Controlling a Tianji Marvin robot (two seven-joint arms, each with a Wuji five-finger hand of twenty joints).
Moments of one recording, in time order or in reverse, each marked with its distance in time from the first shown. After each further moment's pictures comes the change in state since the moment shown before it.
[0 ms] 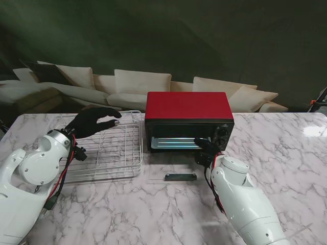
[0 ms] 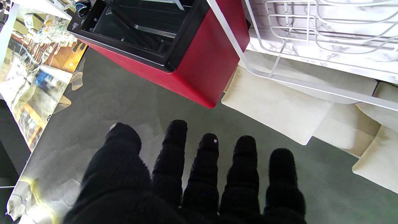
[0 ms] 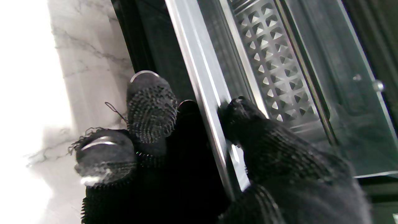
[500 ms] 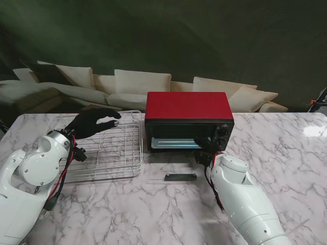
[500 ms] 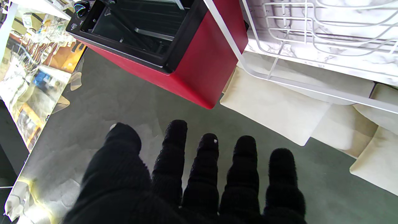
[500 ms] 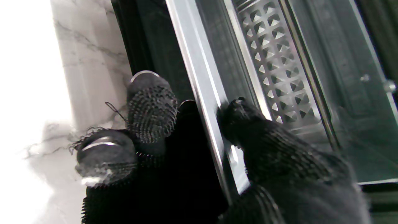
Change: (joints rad) left arm 0.005 0.000 -0.003 0.000 0.001 0.001 0.001; right arm 0.026 0.000 -0.009 0.044 -0.026 -0.019 0.023; left_hand 0.000 0.000 0.000 0.000 0.000 0.000 0.000 0.000 0.000 0.000 0.000 0.000 0.000 0.000 0.000 0.000 0.000 0.000 0.000 0.000; right_hand 0.000 0.008 -0.002 0.000 0.000 0.000 0.002 0.001 0.000 -0.011 0.000 0.000 -0.002 0.000 0.000 0.000 0.003 -0.004 0.000 0.002
